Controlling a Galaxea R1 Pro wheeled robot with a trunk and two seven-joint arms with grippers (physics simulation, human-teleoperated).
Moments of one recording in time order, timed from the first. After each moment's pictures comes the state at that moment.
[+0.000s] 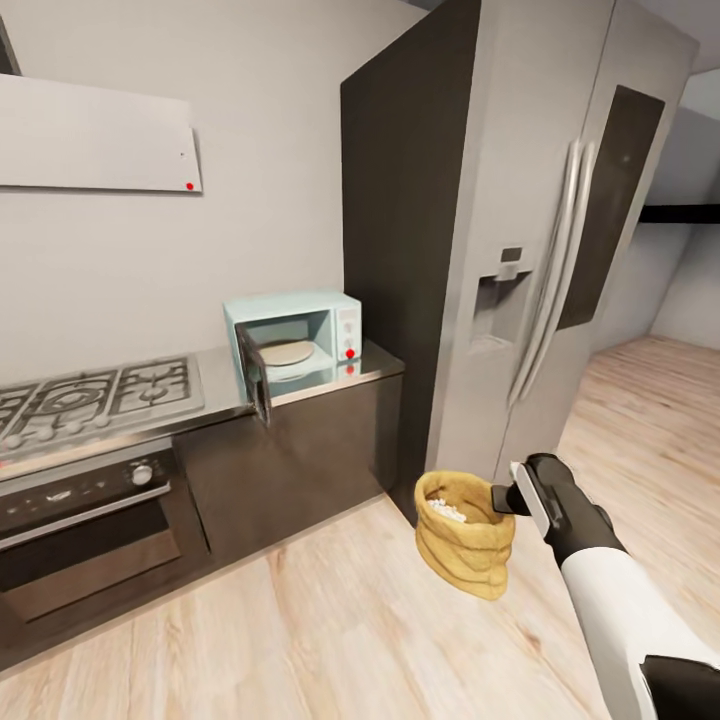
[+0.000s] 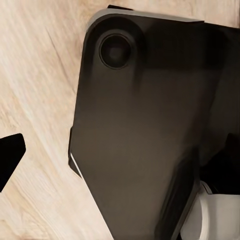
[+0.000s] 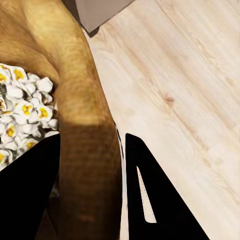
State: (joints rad) left arm 0.00 -0.05 0.03 -0.04 0.14 -0.08 0.10; right arm -0.83 -0.08 -0.09 -0.81 -0.04 1.04 -0.11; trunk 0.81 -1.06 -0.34
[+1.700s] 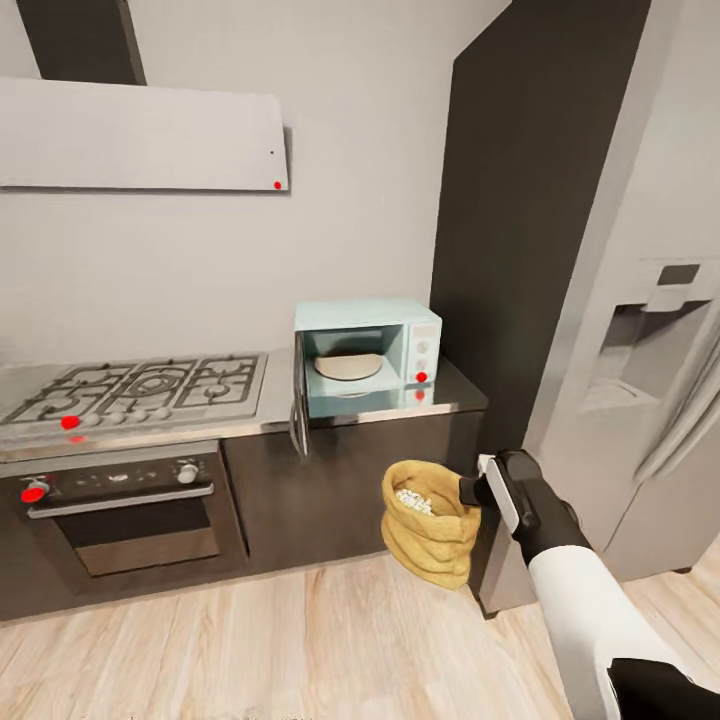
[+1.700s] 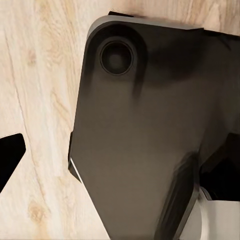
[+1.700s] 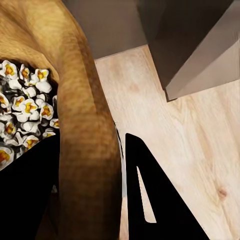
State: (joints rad) left arm 0.00 -0.05 0.04 -0.05 0.14 -0.10 0.10; right arm -0.83 0.03 -0.09 -0.86 -0.04 1.04 -0.11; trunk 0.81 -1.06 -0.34
